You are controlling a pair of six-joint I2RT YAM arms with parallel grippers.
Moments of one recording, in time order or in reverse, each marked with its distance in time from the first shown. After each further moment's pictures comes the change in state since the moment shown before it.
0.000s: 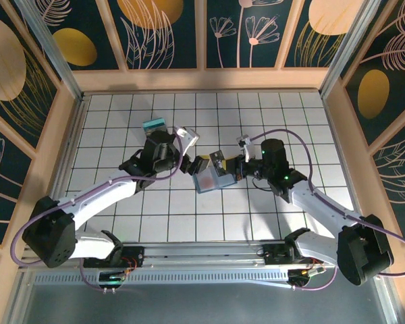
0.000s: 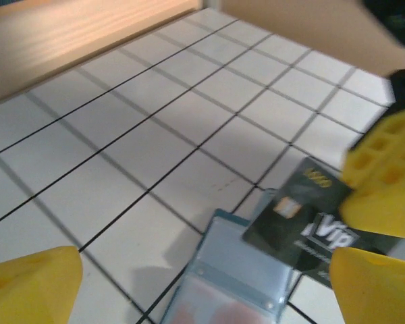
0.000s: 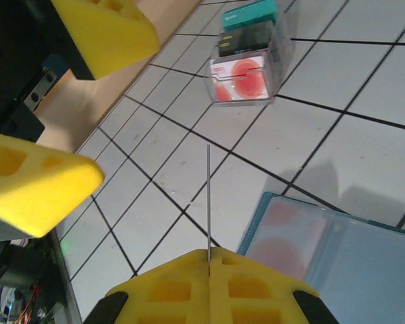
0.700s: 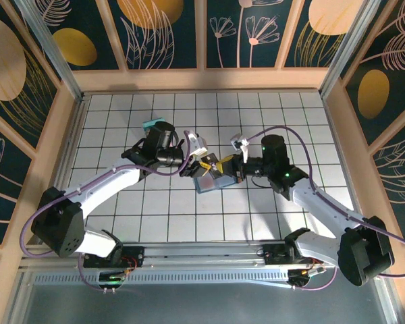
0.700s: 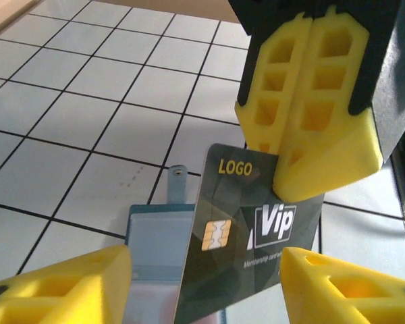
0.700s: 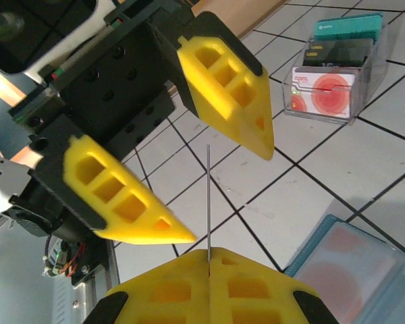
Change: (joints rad) left arm 0.047 0.113 0.149 -0.235 0.376 0.316; right arm 0.014 -0.004 0.066 -0.035 -0.185 -0.119
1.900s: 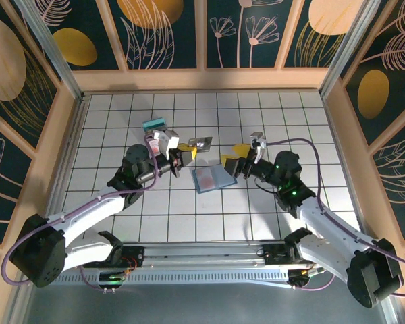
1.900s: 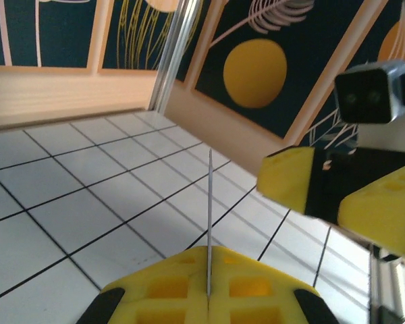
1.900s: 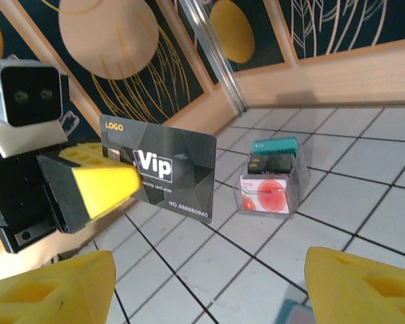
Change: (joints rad) left arm 0.002 -0.272 -0.414 0.733 -0.245 -0.749; right arm 0.012 -0.167 -0.205 0.451 0.291 0.270
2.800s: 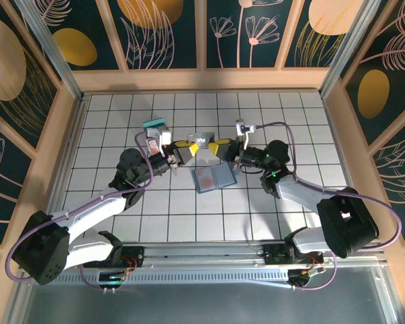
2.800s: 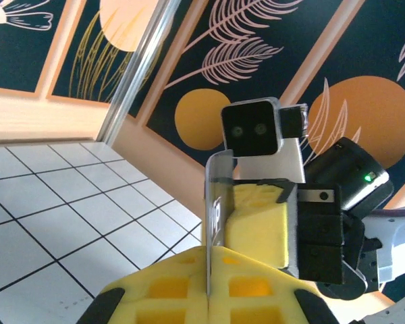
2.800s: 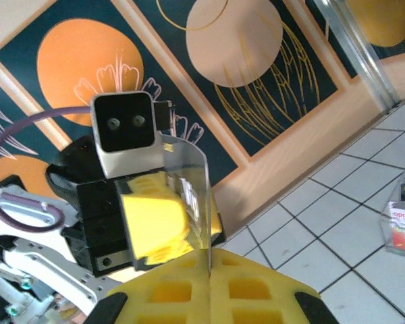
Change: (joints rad) left arm 0.011 0.026 -0.034 0.236 0.082 -0.214; right arm -0.003 0.402 0.108 0.589 -0.349 0.374
